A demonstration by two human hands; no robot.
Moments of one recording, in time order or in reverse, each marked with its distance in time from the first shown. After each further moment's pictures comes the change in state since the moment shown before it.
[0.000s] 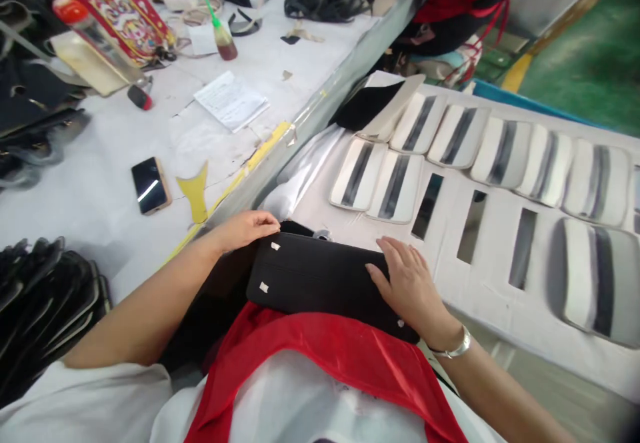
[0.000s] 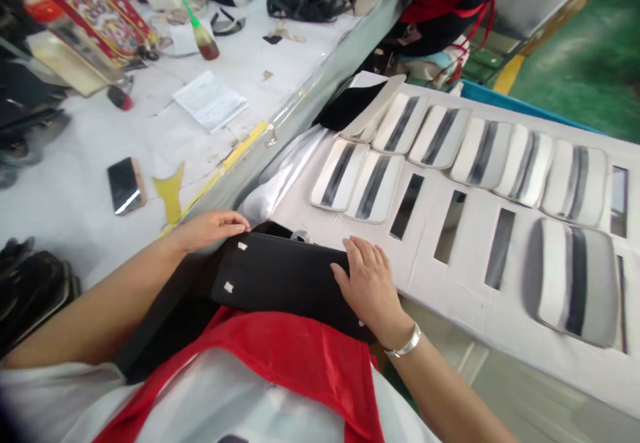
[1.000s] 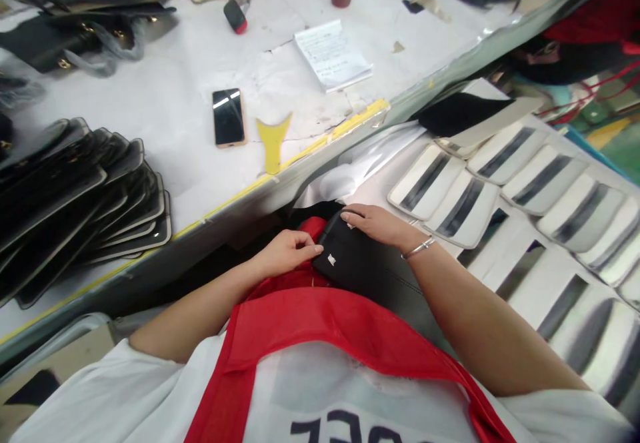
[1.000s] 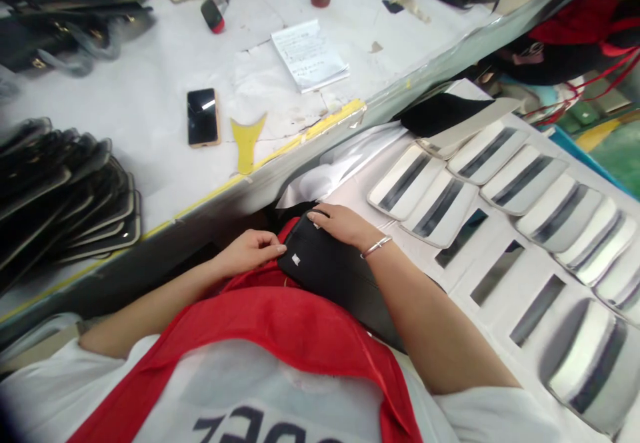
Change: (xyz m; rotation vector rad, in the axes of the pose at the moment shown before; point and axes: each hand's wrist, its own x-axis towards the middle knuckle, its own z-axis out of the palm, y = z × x) left_hand -0.106 -0.067 0.049 -0.326 0.194 -0.106; right_hand 0.143 -0.147 0.060 0.252 -0.757 -0.308
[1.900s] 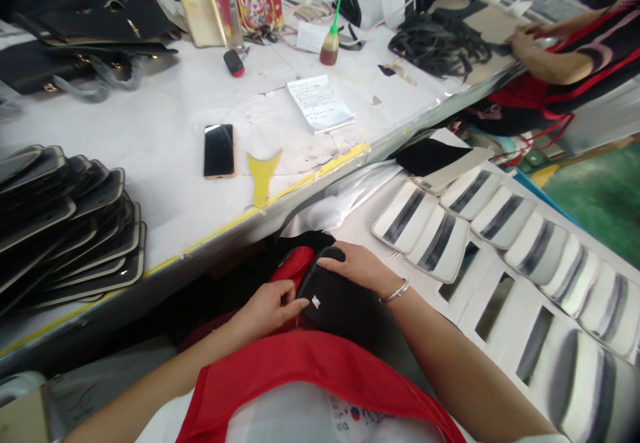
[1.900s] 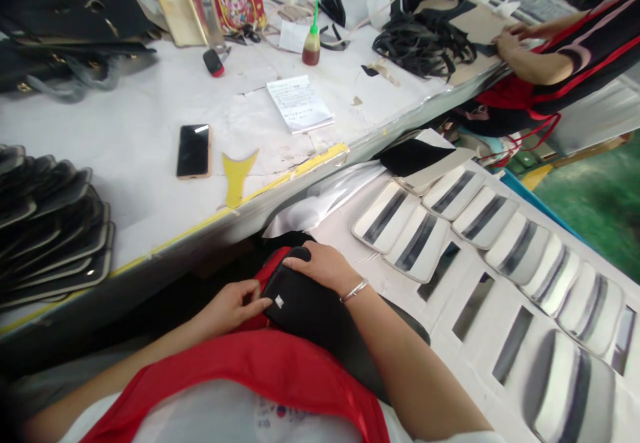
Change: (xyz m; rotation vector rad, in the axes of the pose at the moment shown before) left_hand -0.010 -0.012 0.018 0.148 0.097 0.086; right_hand -0.001 -0.005 0.008 -0.137 0.048 0.132
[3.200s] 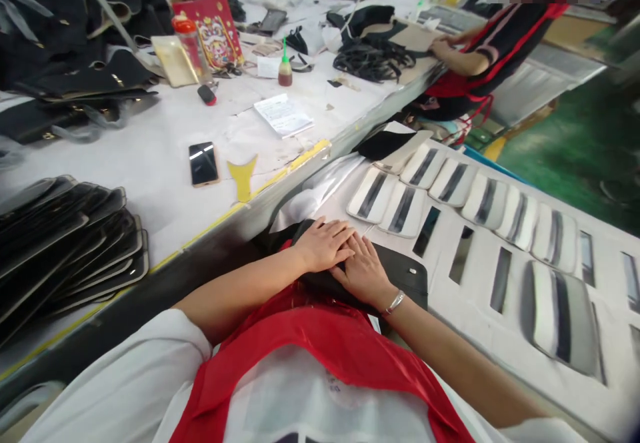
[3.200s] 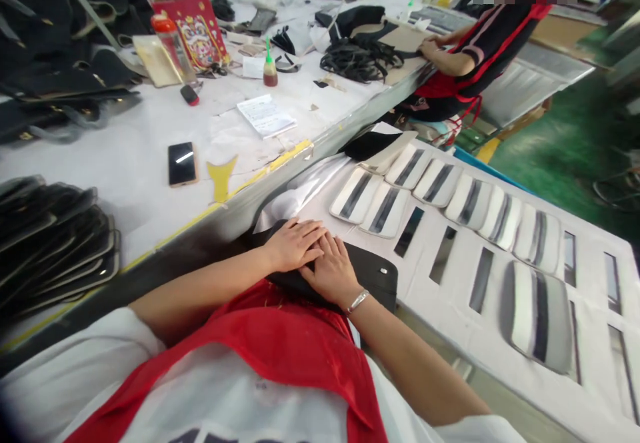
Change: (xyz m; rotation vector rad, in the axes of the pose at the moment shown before) left_hand 0.062 0.075 0.059 0.737 0.049 0.792; right_hand -0.119 0.019 0.067 -0.410 0.517 -0.034
